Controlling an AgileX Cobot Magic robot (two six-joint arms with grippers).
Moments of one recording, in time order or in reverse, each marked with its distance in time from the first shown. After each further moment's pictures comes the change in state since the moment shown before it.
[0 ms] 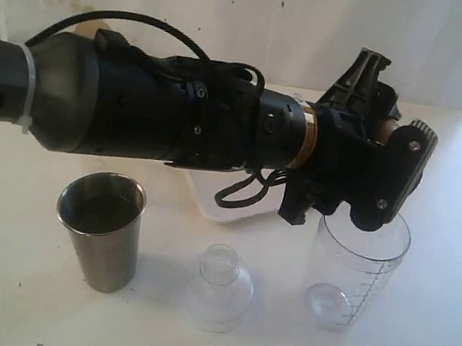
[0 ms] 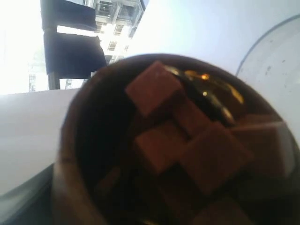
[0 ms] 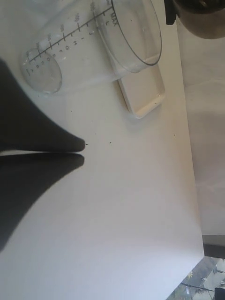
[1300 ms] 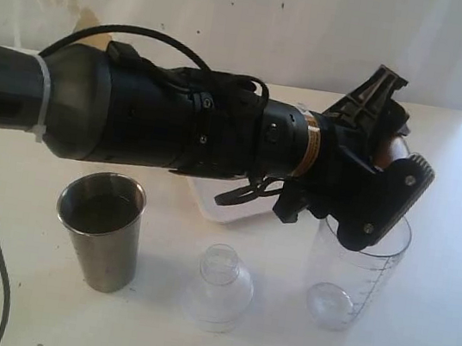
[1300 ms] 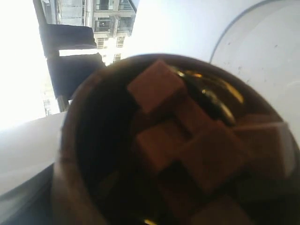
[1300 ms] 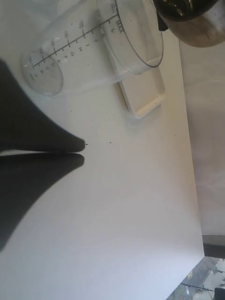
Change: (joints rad) left arm 0.000 0.023 -0.002 0.000 -0.030 0.183; right arm 0.000 0.000 0.000 0.000 0.000 0.000
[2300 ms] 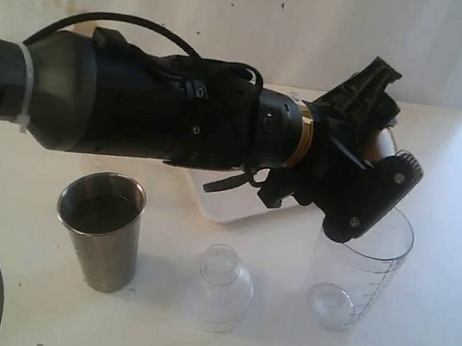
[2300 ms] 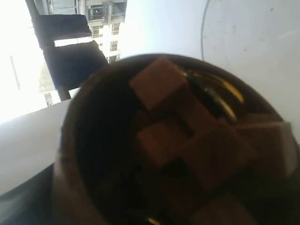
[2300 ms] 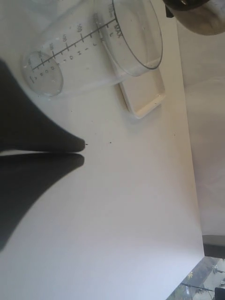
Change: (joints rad) left arm 0.000 -0.028 0.000 0.028 0.081 0.055; right arm 0.000 0.000 0.000 0.000 0.000 0.000
